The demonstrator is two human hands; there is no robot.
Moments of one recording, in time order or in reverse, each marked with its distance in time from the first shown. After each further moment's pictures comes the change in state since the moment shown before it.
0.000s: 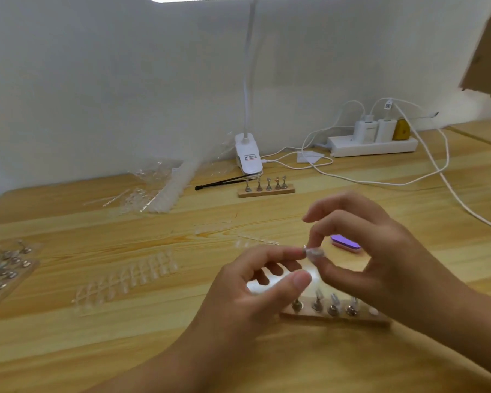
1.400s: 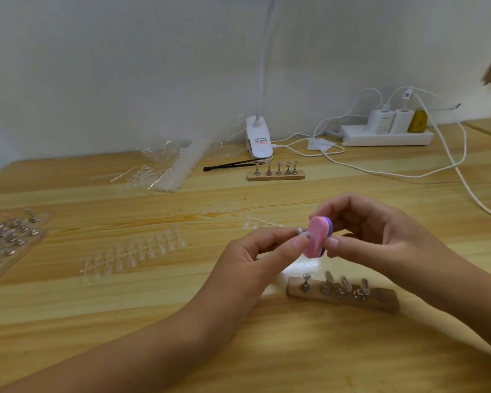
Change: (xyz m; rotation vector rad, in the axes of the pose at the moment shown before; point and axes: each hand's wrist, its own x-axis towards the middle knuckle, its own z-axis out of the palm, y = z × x) left_hand 0.004 -0.005 -0.002 -0.245 0.028 -0.168; right_hand 0.004 0.002 0.001 0.734 -0.180 0.396
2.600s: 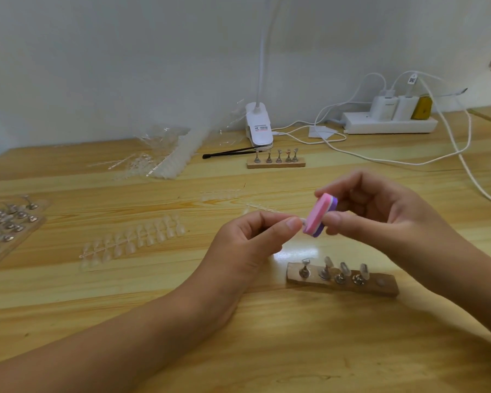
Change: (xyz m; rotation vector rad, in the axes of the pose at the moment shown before) left_hand 0.004 -0.002 -0.001 -0.131 0.037 -0.032; right_hand -0.004 -0.008 0.003 0.010 0.050 0.022
